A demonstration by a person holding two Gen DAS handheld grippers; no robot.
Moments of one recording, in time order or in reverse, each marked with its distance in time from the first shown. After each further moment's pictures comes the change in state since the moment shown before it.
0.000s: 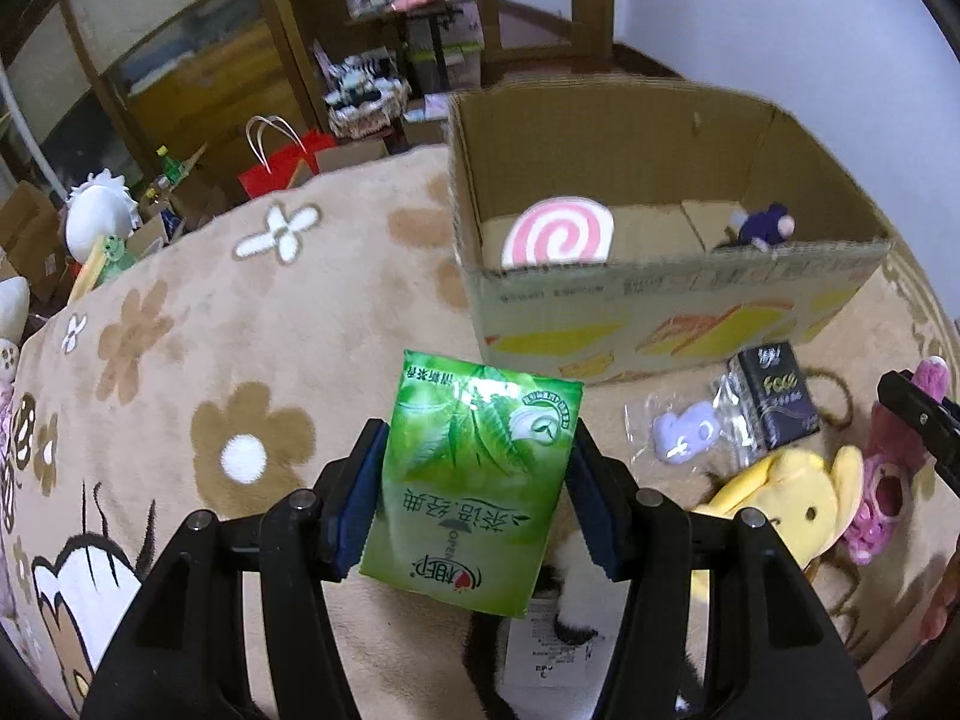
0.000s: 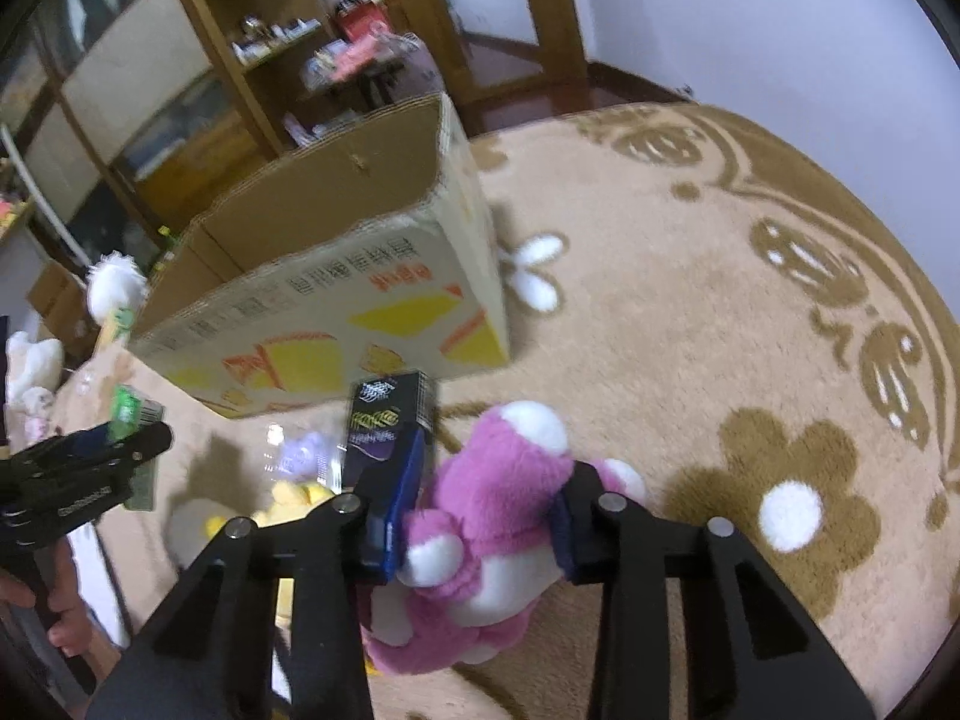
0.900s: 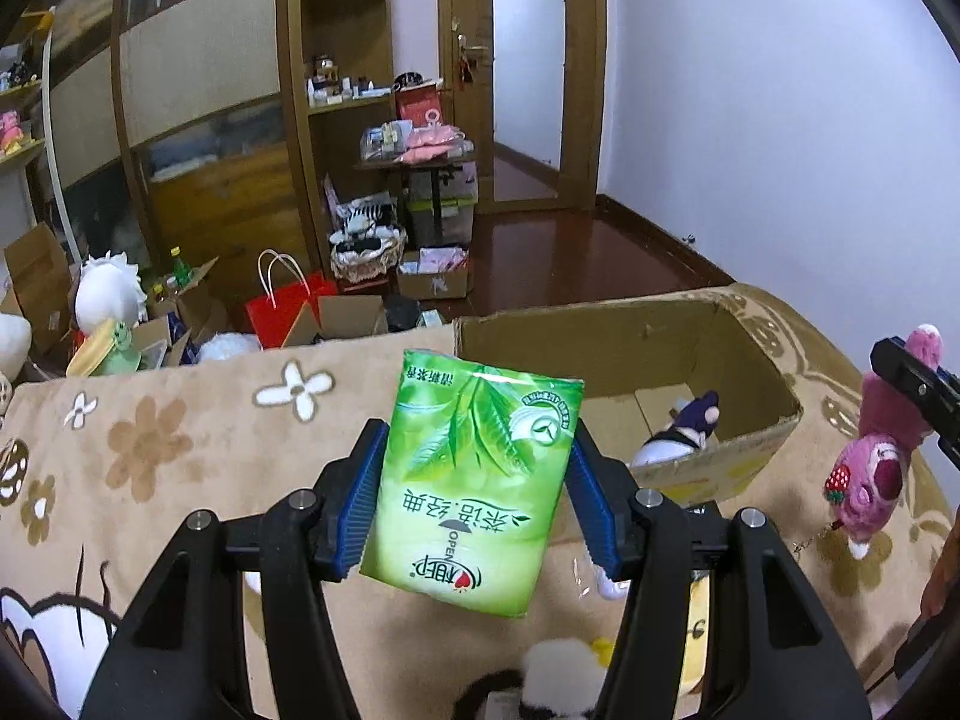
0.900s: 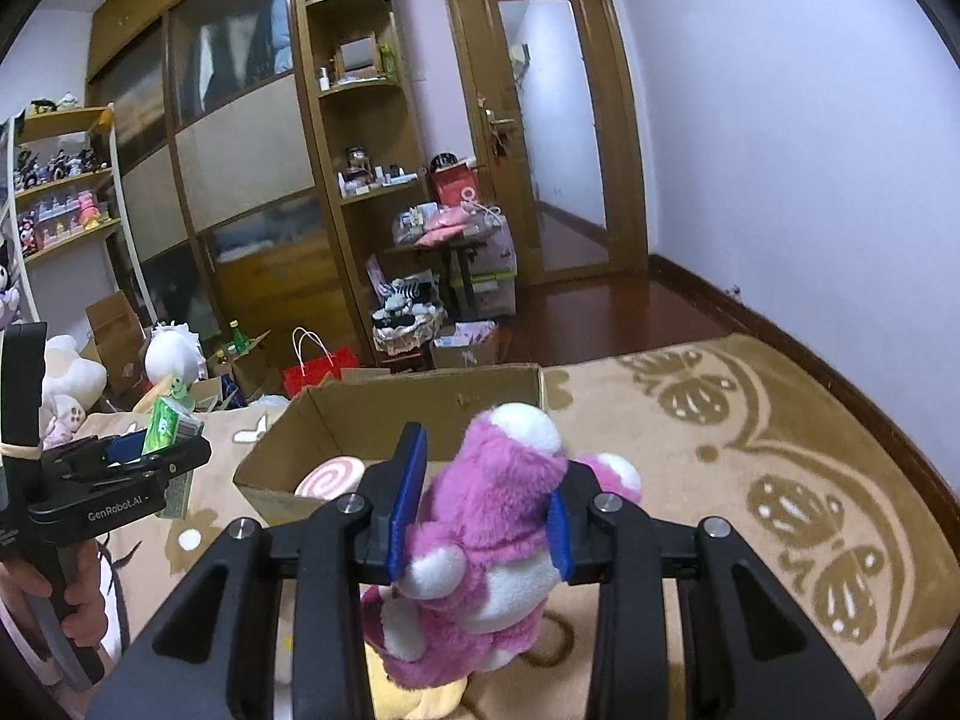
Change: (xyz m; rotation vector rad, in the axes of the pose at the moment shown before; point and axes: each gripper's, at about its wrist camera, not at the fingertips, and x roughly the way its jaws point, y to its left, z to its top) left arm -0.069 0.014 0.028 -0.048 -0.373 -0.065; right arm -0.078 0.037 0.053 -0.198 -0.414 0.073
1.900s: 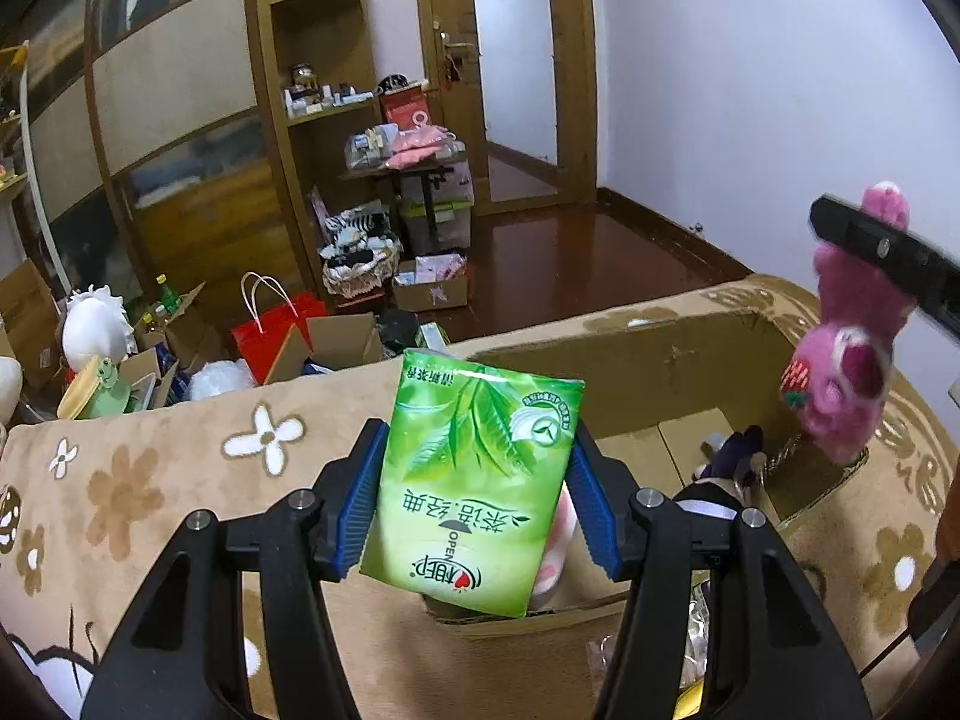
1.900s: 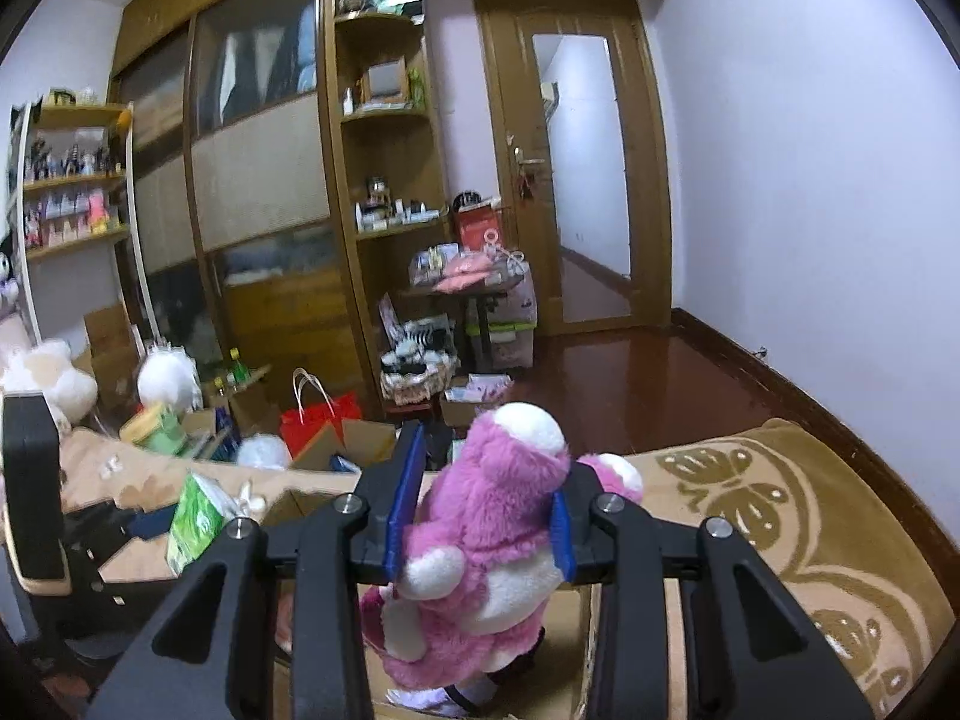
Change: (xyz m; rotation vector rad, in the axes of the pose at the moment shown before) left arm 0.071 -0.025 0.021 0.064 0.011 0.023; right arm 0.088 0.024 0.047 -0.076 -0.060 0.026
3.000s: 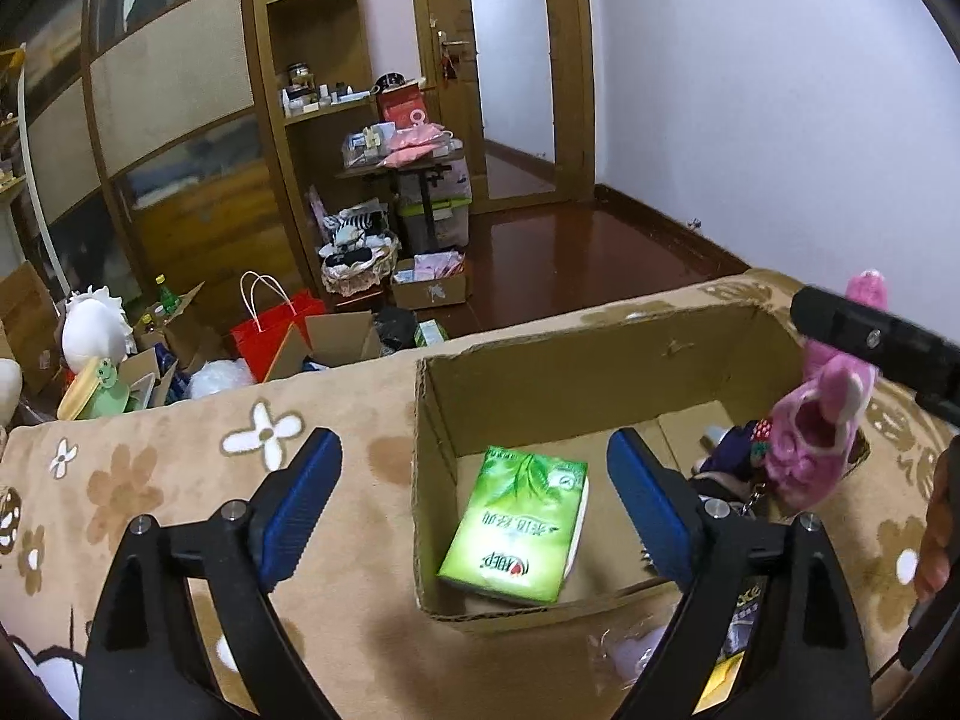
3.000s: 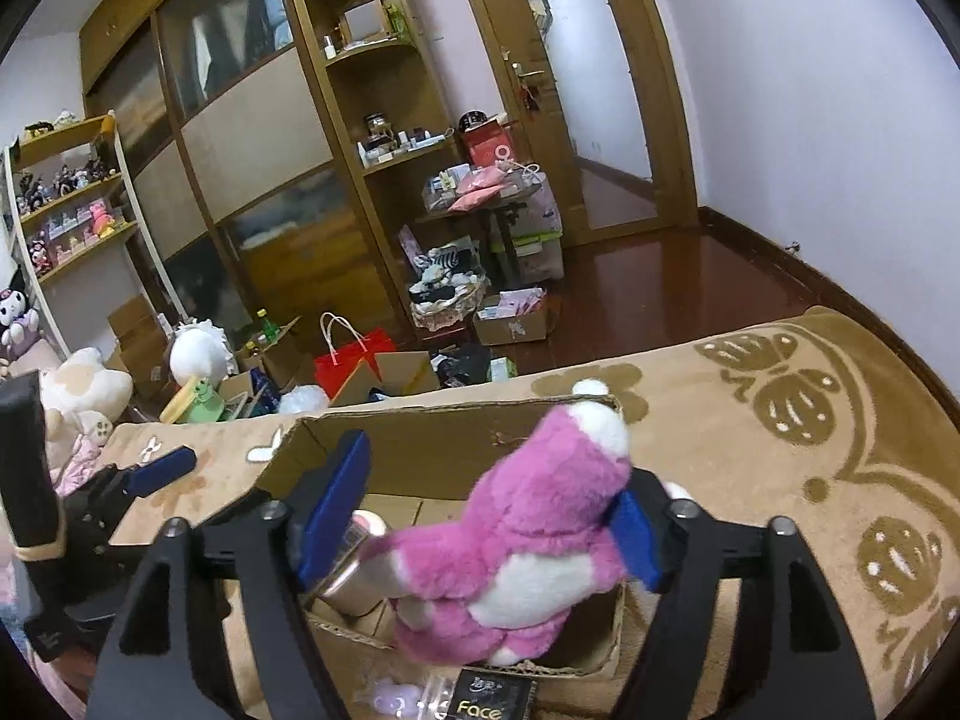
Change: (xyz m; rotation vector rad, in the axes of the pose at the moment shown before) left arm -0.002 0.001 -0.002 0.007 0.002 0.004; right arm 0.022 -0.026 -0.030 0.161 0.169 0.126
